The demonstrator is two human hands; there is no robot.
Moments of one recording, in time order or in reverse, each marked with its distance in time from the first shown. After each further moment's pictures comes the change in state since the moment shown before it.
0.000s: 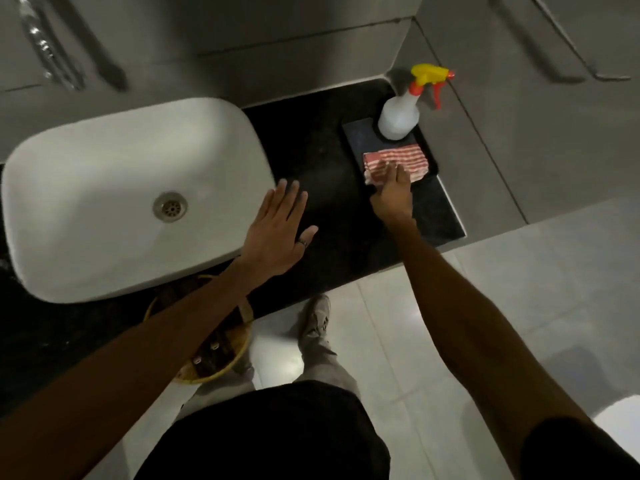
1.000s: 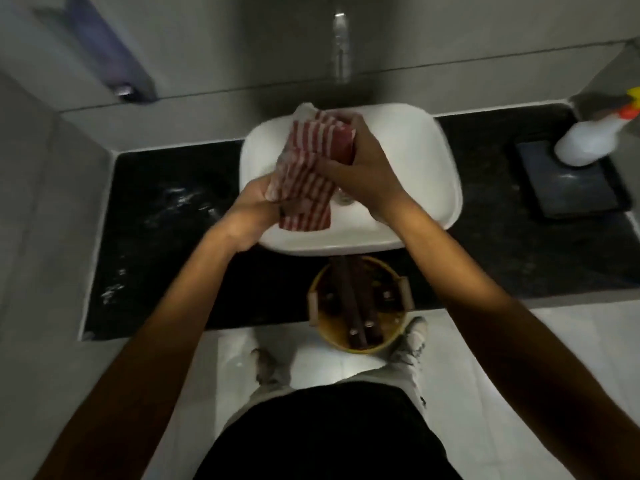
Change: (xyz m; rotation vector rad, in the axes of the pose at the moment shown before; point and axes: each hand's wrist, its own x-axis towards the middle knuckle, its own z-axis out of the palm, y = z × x) left_hand -0.224 -0.242 -0.139 -1.458 0.209 -0.430; right_hand -0.222 -0.383 0.037 0.887 -0.451 -0.587
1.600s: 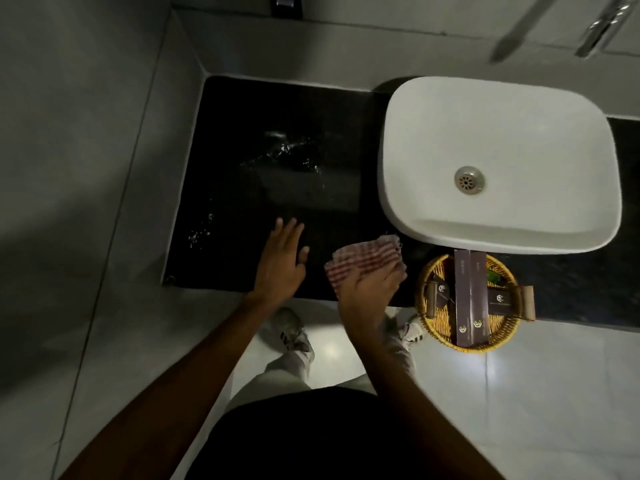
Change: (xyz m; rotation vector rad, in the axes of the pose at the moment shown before) left_hand -0.112 -0.219 -0.182 1.030 0.303 -0.115; right_hand -0.091 0.167 0.306 -0.538 0.446 0.644
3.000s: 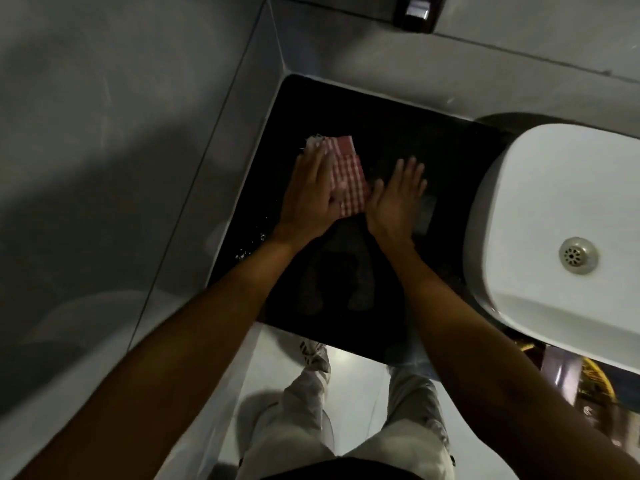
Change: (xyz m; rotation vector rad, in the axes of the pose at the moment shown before) left_hand 0.167 -0.062 -0.089 0.048 0.280 0.084; right_hand 0.181 -0.168 0.129 -0.419 0.005 -0.664
